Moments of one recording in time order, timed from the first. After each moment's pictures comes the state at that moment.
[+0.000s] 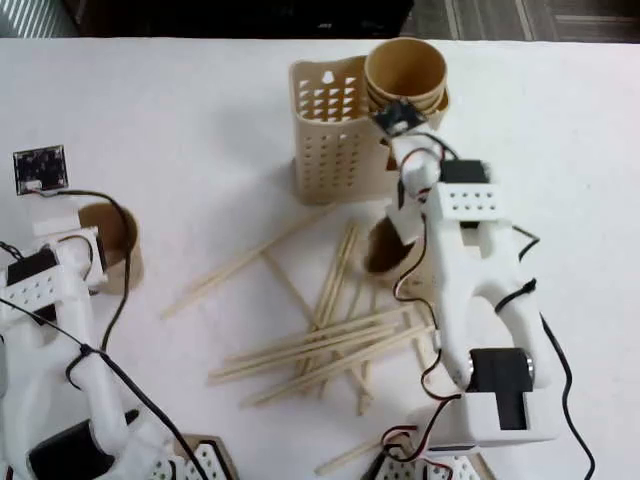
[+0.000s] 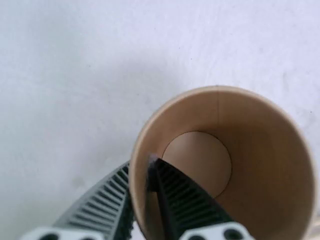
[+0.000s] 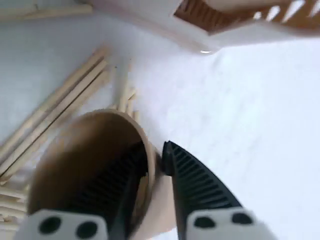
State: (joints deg) left arm -31.8 -20.5 49.8 42.0 -12.4; right arm -3.7 -1.2 11.0 71.4 28.7
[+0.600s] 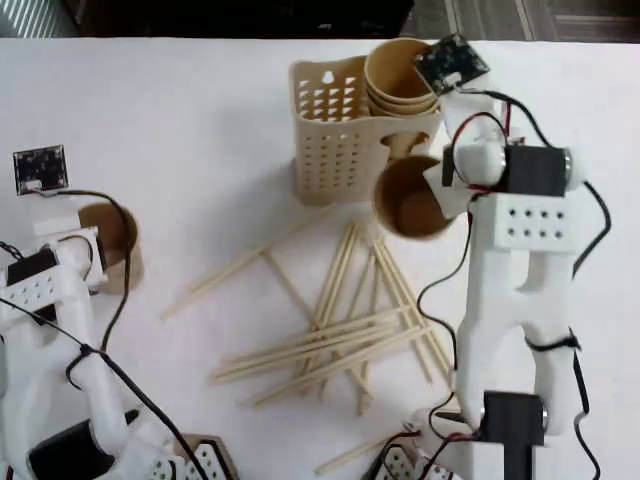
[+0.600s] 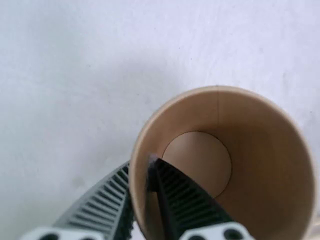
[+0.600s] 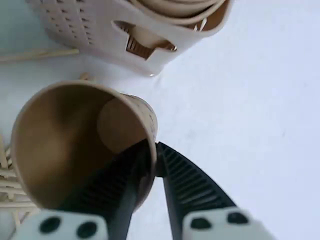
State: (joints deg) left arm -31.8 -20.5 49.8 42.0 -12.4; right arm -0.1 -13.9 -11.6 90.1 31.9
